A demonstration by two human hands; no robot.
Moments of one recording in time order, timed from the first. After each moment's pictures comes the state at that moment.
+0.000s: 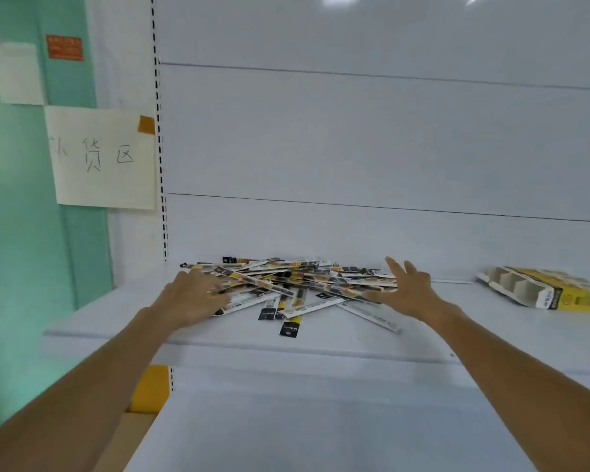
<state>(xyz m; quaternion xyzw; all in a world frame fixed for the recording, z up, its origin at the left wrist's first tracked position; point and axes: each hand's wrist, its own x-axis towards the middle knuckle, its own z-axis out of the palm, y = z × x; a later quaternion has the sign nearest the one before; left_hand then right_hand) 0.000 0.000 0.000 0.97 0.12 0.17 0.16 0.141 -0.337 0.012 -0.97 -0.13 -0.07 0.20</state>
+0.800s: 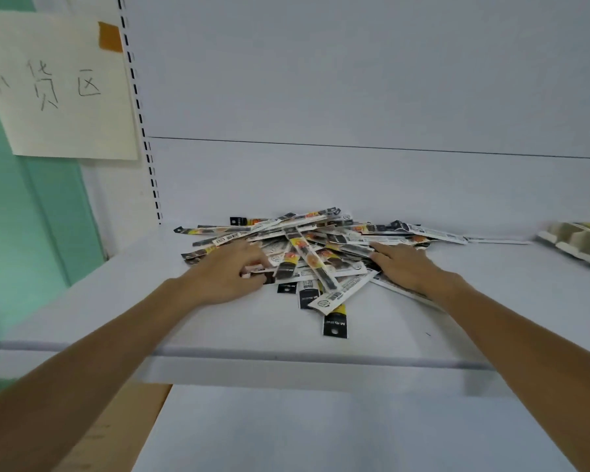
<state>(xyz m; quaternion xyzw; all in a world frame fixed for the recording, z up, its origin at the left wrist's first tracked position) 0.077 0.031 -0.023 0.97 -0.07 0.15 0.16 0.221 -0.249 -0.030 -0.98 -0.15 -0.01 0.14</state>
